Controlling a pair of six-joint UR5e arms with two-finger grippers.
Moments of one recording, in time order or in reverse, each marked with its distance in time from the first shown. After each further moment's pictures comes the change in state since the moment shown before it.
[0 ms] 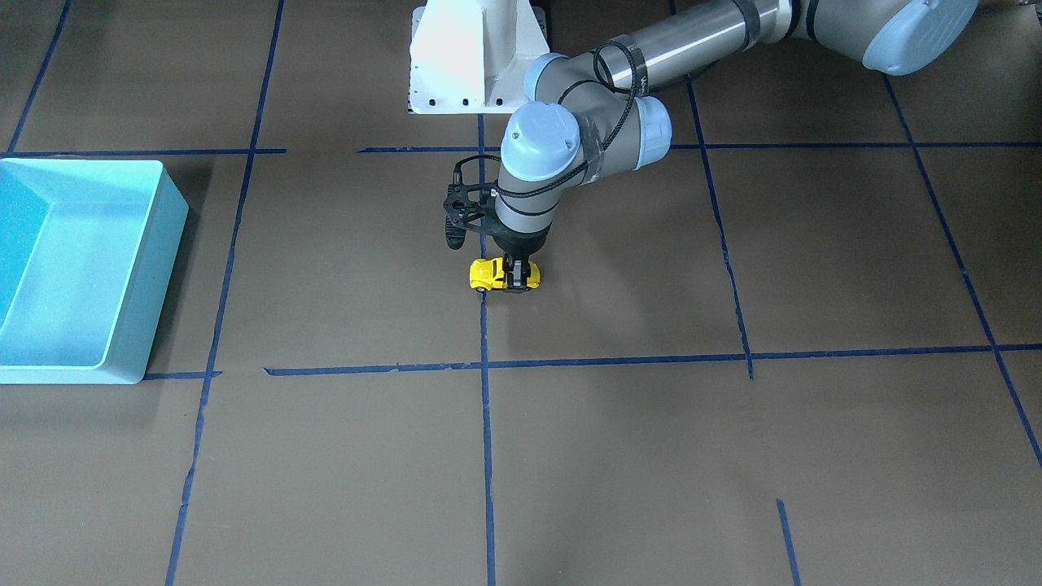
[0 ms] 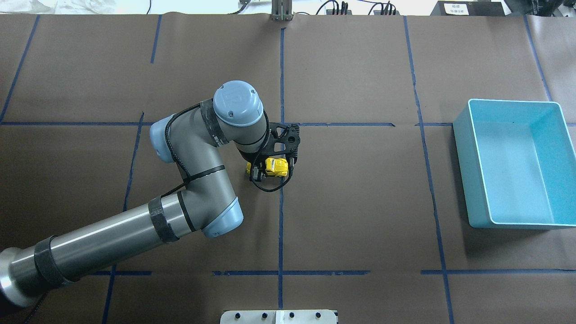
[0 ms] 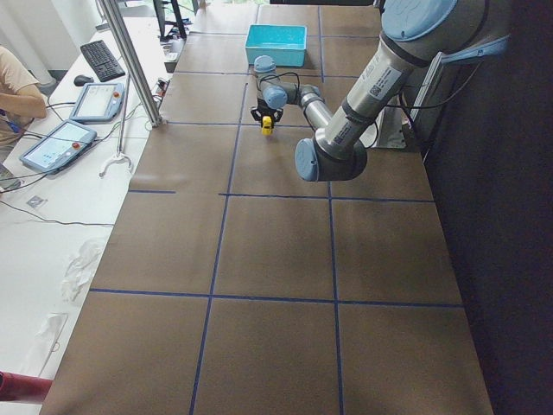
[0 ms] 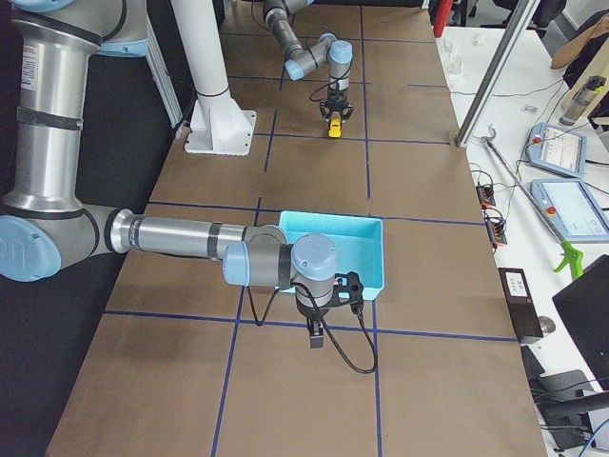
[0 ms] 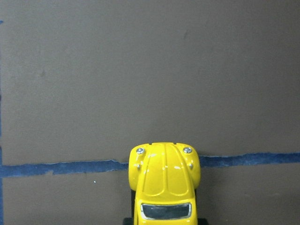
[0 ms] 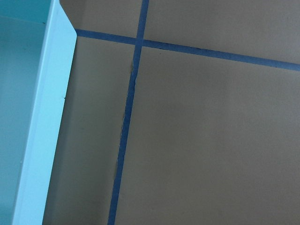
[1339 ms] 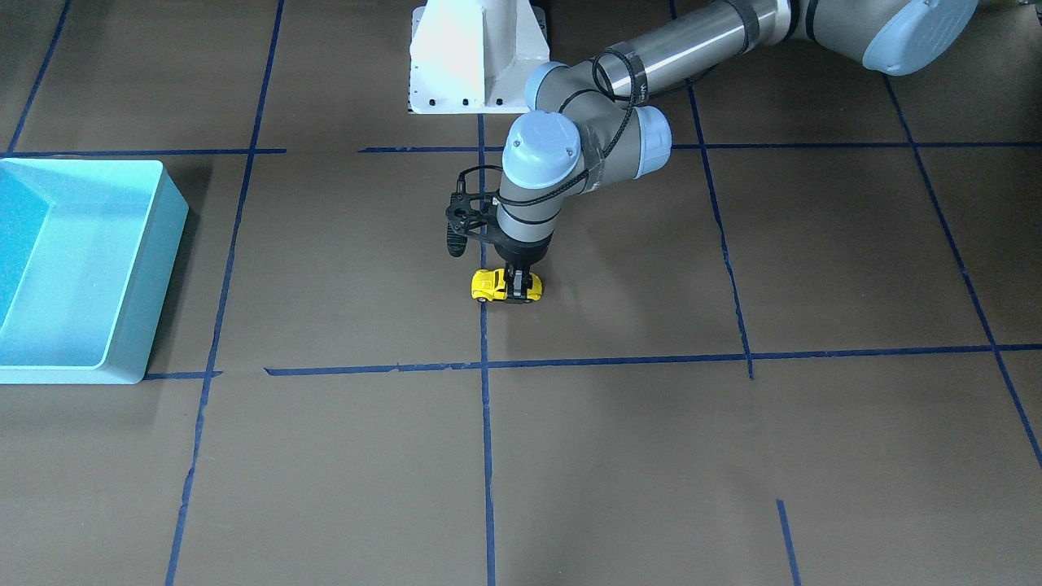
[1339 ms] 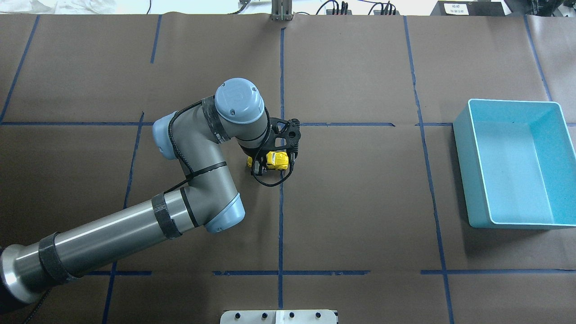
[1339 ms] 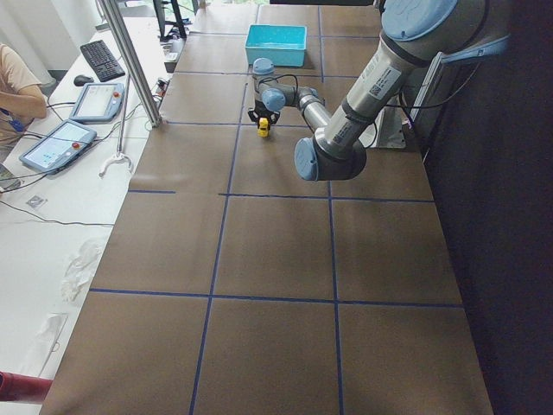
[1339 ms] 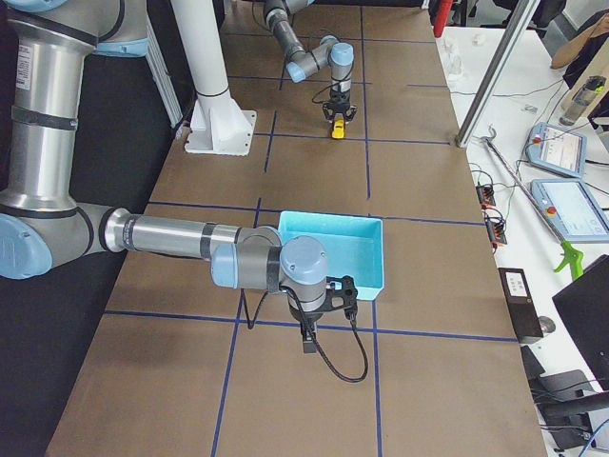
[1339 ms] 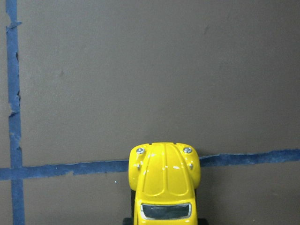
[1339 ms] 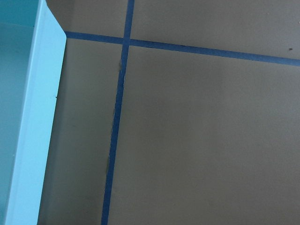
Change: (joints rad) left arm -0.001 -0.002 0.037 -0.037 0.026 0.053; right arm 0.046 -0.025 0.018 0.000 0.000 0.000
